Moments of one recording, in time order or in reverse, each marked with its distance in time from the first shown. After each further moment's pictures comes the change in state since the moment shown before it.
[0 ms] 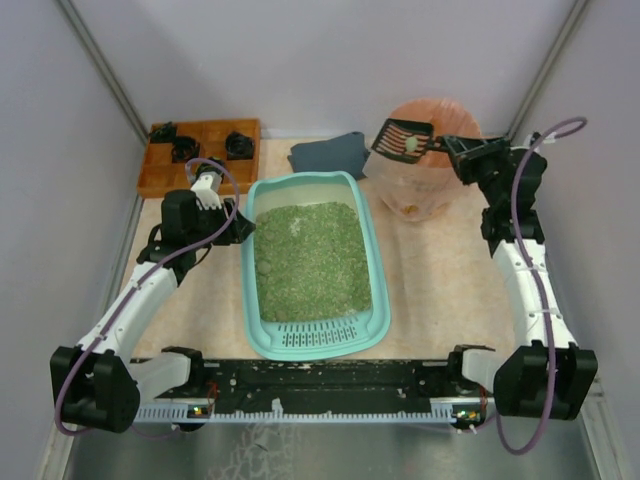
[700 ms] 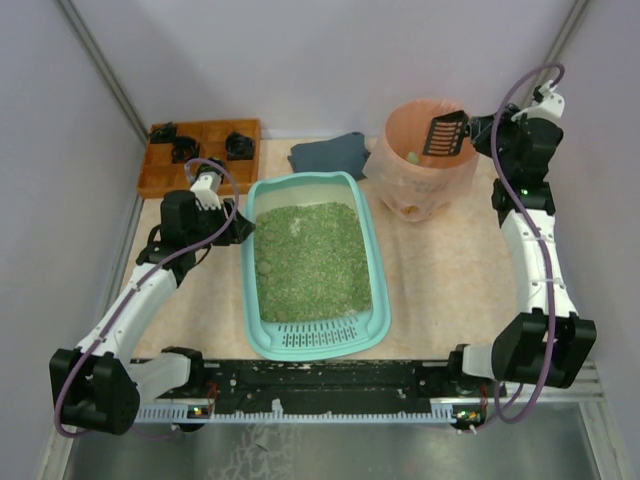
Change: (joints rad) left arm 0.000 -0.009 0.000 -0.002 0.001 0.000; right arm -0.108 0.155 0.221 -0.050 0.114 -0.746
